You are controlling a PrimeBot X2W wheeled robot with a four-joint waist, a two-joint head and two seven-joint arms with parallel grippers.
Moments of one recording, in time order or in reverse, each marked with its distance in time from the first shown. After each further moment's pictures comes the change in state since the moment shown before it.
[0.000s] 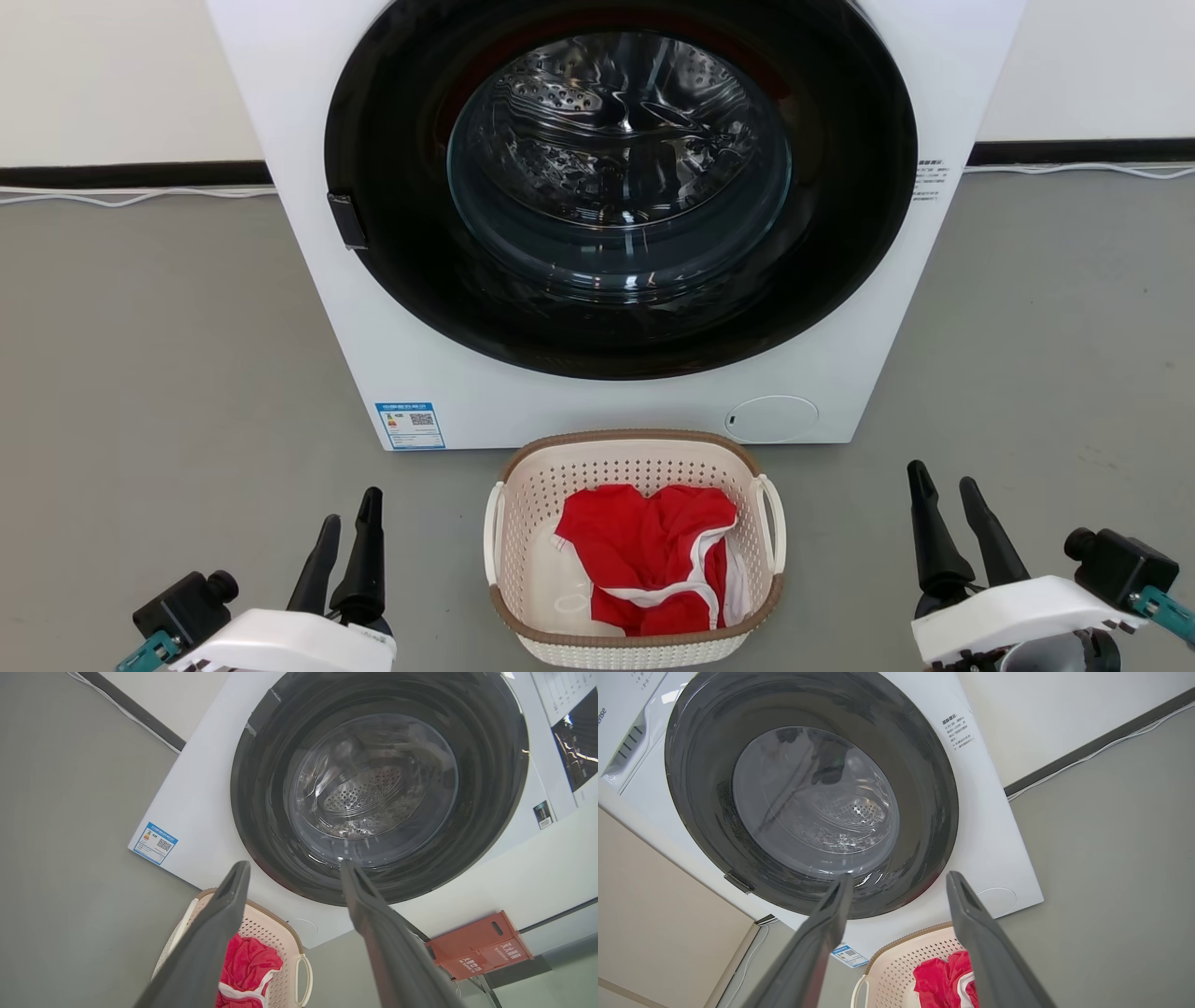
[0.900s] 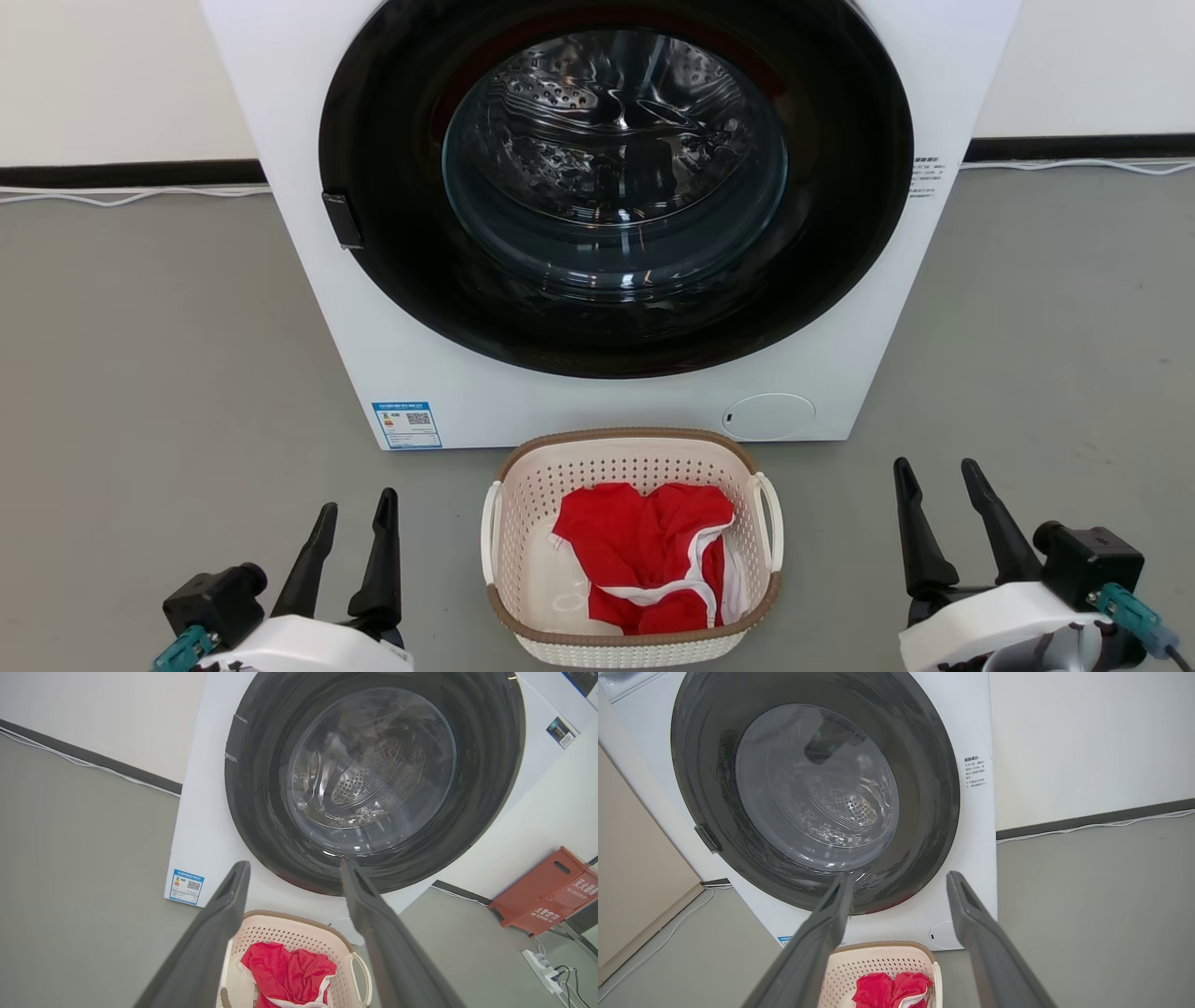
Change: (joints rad) left arm 0.012 0.003 -0.009 -0.018 0.330 -0.016 -0.078; right arm 0.000 -0.001 -0.001 -0.012 -0.341 0.000 -0.071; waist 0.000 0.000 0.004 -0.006
